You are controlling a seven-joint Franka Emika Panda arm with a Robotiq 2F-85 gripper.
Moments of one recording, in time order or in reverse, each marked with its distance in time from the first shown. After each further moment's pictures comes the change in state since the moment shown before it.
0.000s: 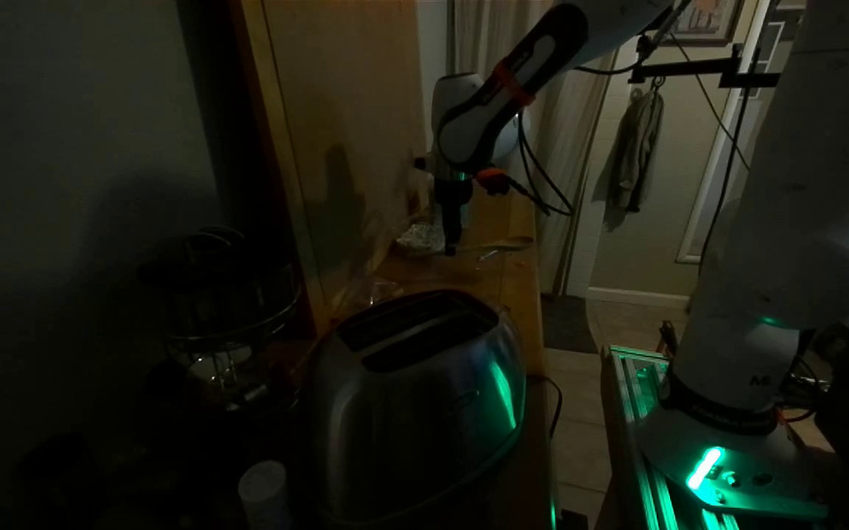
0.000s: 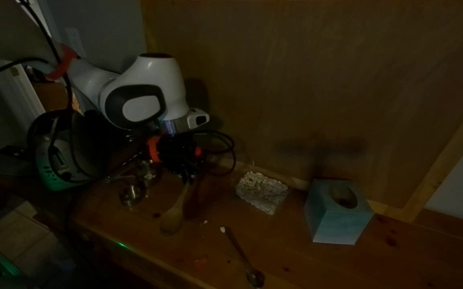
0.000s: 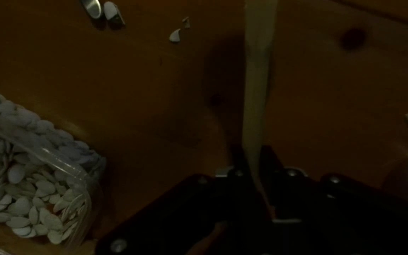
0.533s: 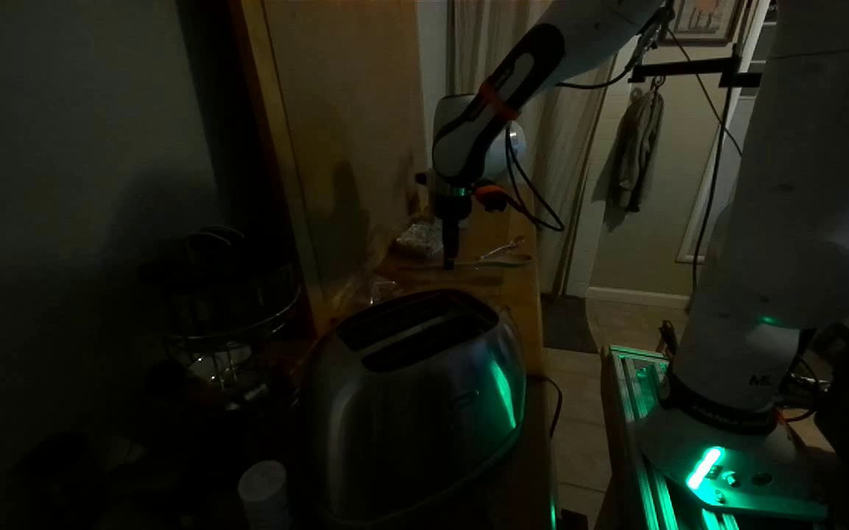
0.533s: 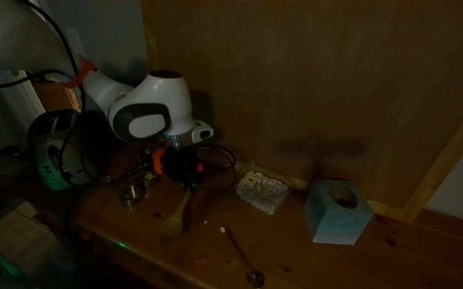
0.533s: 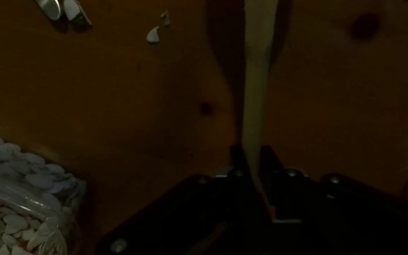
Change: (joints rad) arm -0.013 0.082 -0.001 -0.001 0.102 0.064 -0.031
